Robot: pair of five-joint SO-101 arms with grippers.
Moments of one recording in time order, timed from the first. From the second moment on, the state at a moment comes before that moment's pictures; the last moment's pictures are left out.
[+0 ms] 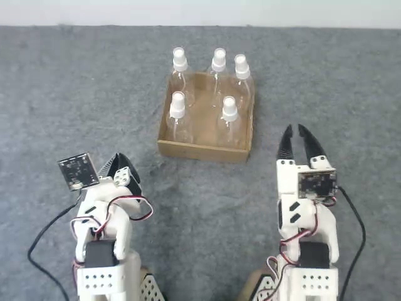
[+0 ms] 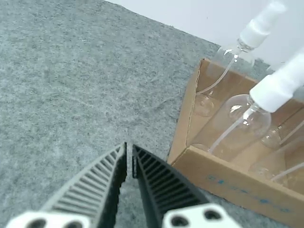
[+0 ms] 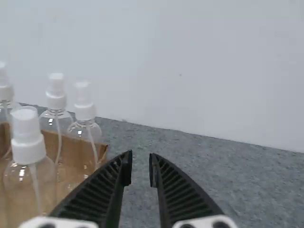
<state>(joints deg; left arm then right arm) -9.1 -103.5 97.3 47.8 21.6 -1.4 -103.0 95.2 19.0 9.7</state>
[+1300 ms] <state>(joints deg) -9.4 -103.5 97.3 64.7 13.7 11.6 -103.0 95.2 74.5 -1.0</state>
